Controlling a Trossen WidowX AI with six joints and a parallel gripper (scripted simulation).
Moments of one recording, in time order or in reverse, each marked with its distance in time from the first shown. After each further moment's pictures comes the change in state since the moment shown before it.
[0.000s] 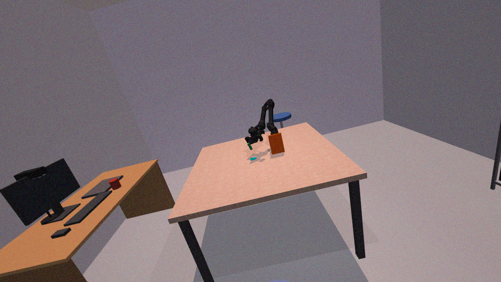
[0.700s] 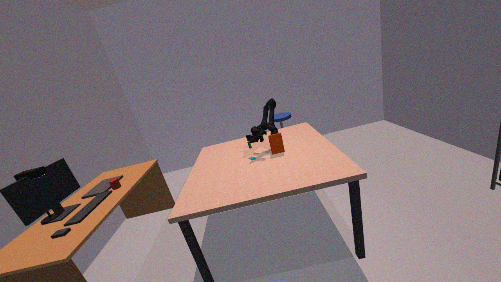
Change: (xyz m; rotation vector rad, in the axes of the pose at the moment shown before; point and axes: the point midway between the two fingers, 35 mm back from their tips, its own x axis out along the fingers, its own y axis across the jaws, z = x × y) arm -0.012 0.000 0.006 -0.108 -0.102 -0.083
